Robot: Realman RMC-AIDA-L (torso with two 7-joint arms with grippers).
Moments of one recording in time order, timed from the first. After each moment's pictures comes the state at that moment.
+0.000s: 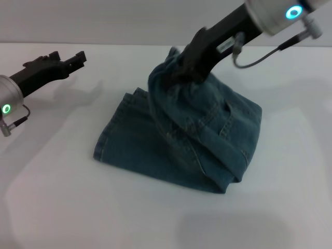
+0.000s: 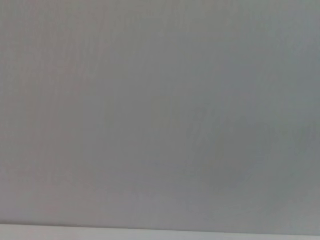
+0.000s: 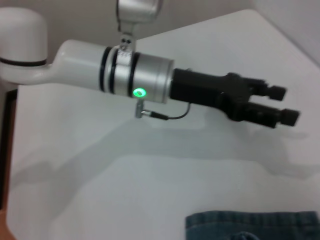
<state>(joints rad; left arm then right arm) -0.47 -2.06 1.08 0.60 1.29 0.76 -1.43 1.05 2.07 -1.06 -1.08 -2.31 -1.68 2.23</state>
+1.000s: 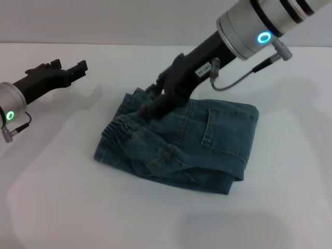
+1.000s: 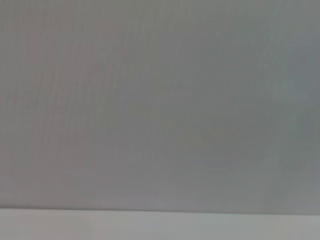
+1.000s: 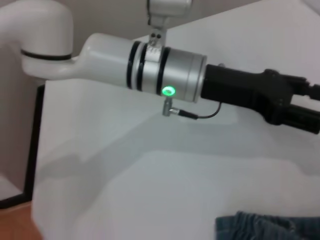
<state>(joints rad) -0.48 -2.06 1.08 0.54 1.29 0.74 -1.37 1.09 2.07 -1.12 -0.89 -2.25 -1.61 2.15</state>
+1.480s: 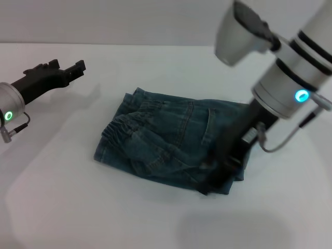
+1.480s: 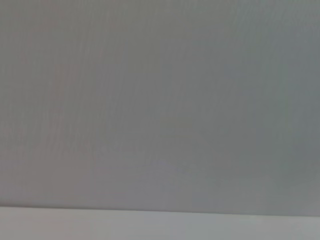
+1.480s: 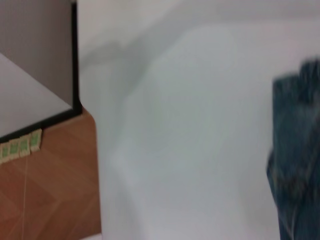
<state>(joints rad) -0.48 -2.06 1.07 0.55 1.29 0.74 -1.37 1.00 2.07 -1.21 -0.85 -2.36 -1.78 2.15</state>
